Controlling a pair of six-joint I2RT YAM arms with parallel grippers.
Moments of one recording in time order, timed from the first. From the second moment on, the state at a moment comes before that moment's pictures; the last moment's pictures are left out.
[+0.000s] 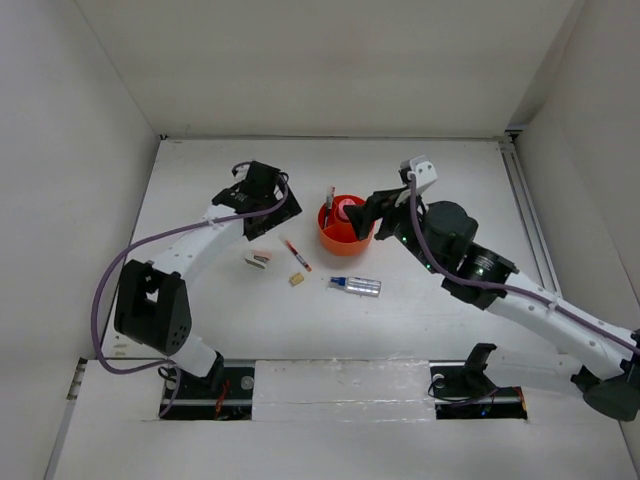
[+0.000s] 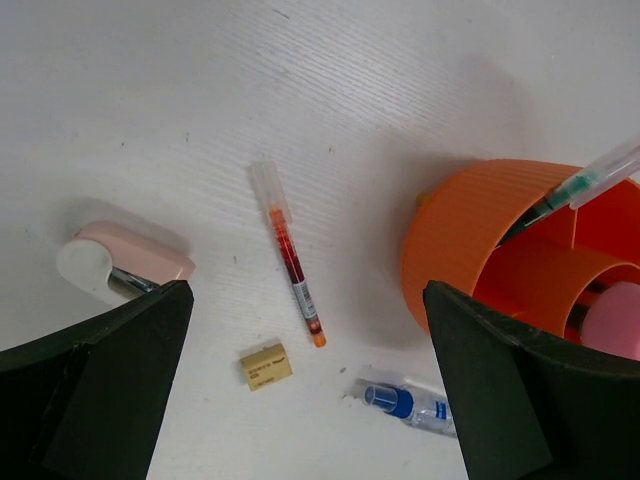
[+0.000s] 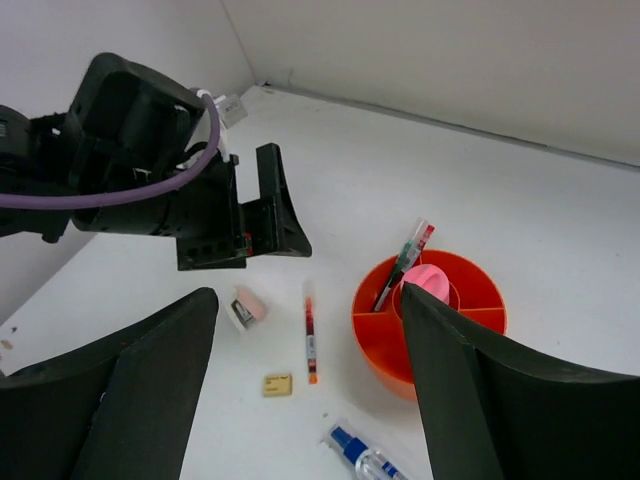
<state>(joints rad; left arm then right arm) -0.40 1.54 1.21 -0.59 -0.14 -0.80 0.92 1.08 1.07 -0.01 0.32 0.22</state>
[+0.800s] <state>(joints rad) -0.48 1.83 1.24 -0.63 -0.25 -1.02 0.92 0.88 0.96 -0.12 0.32 0.27</state>
